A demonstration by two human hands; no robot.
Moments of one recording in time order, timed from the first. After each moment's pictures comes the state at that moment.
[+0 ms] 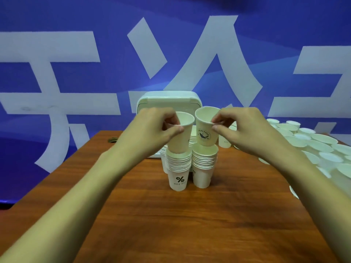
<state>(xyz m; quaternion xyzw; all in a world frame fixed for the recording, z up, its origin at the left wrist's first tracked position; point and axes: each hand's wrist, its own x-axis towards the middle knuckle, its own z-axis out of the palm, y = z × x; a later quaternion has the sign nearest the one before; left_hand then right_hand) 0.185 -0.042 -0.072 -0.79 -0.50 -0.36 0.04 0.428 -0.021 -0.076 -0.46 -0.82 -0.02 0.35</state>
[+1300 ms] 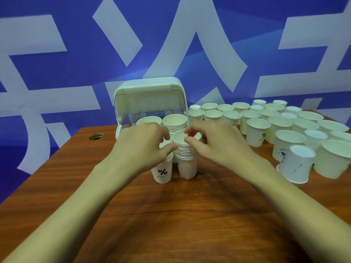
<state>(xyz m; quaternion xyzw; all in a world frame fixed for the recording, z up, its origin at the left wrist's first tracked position) 0.223 -0.035 -0.107 -0.79 -0.58 -0.14 0.14 0.421 -0.019 -0.132 -0.51 -0.81 -0.03 0.29</state>
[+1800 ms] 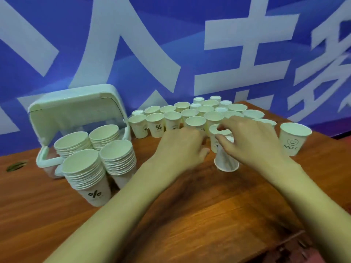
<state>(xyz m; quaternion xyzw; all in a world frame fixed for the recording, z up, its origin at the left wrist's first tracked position) 0.430 -0.014 -0.132 -0.91 -0.36 -0.17 0.09 0.590 -0.074 -0.135 -0.72 -0.64 -0.20 0.19</state>
